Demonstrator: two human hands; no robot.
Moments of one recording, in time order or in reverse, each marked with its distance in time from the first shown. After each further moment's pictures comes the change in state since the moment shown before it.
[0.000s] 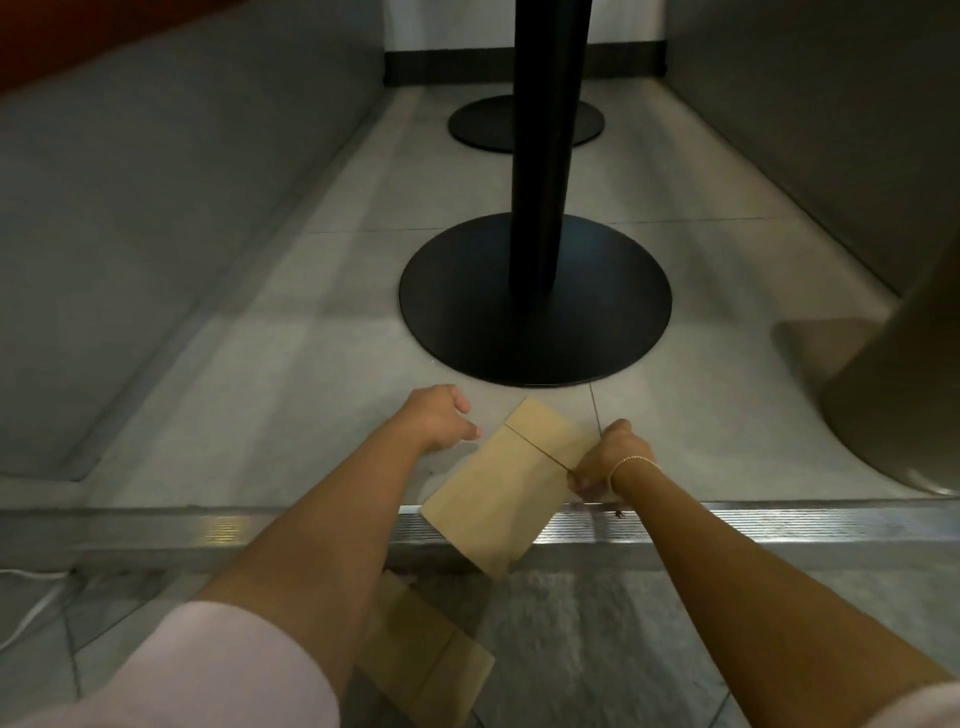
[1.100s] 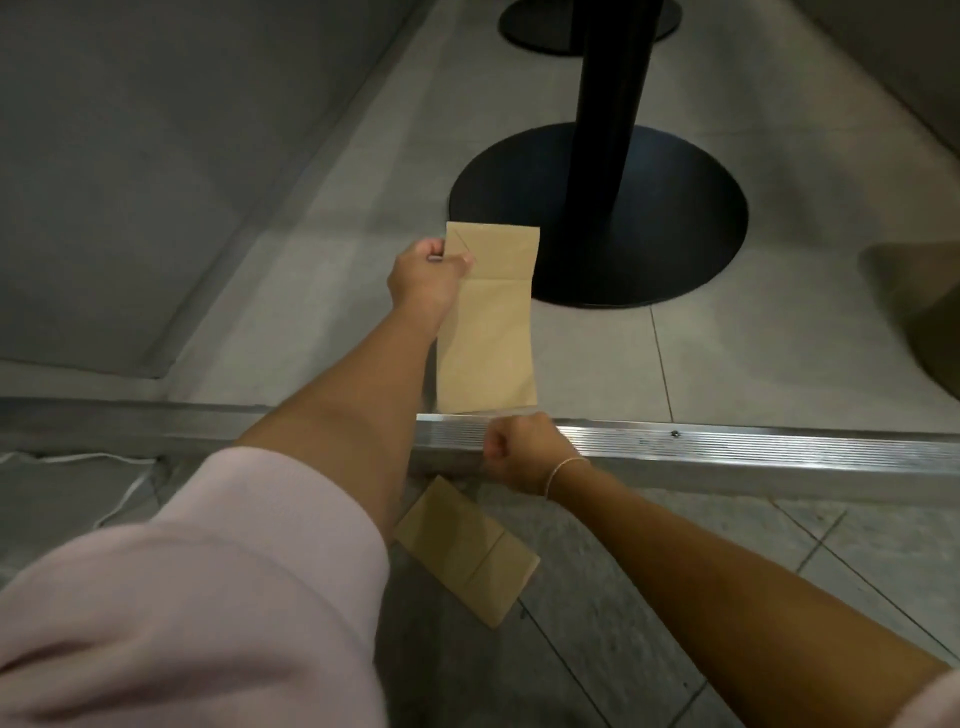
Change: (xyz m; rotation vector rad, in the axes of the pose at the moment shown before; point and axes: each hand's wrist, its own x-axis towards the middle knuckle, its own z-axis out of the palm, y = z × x) left_hand -0.003 -0.015 -0.042 -0.705 0.507 -0.054; right_hand -0.091 -0.037 0.099 -0.296 -0.195 -0.729
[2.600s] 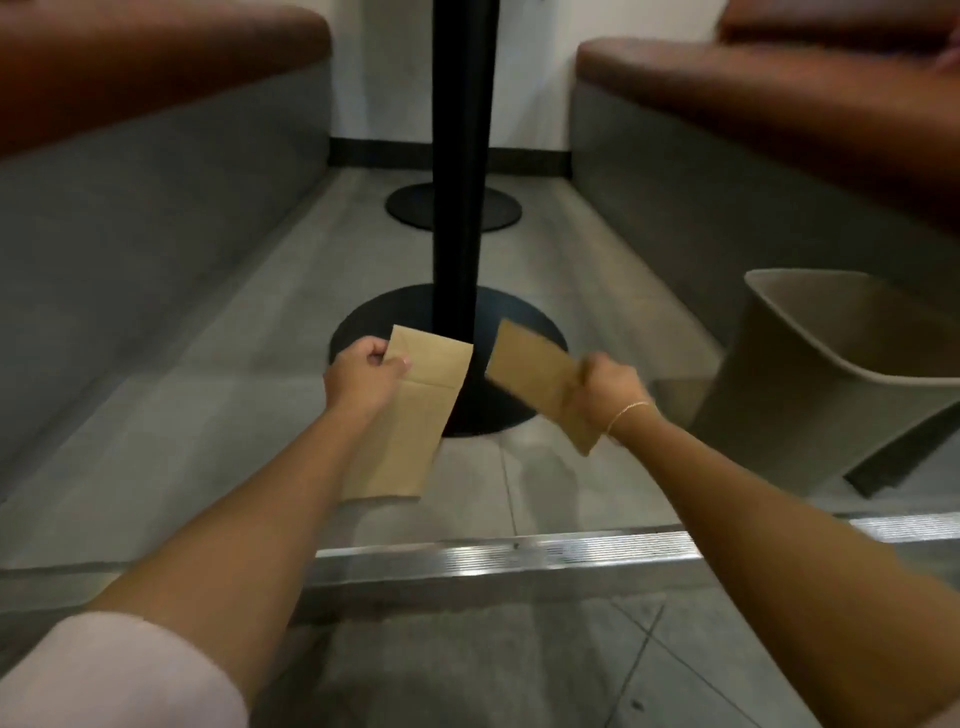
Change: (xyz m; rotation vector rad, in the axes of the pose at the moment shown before) left_hand -0.052 0.078 0.039 0.165 -0.090 0.235; right_hand -0.071 0.084 -0.226 -0.072 0.547 0.400
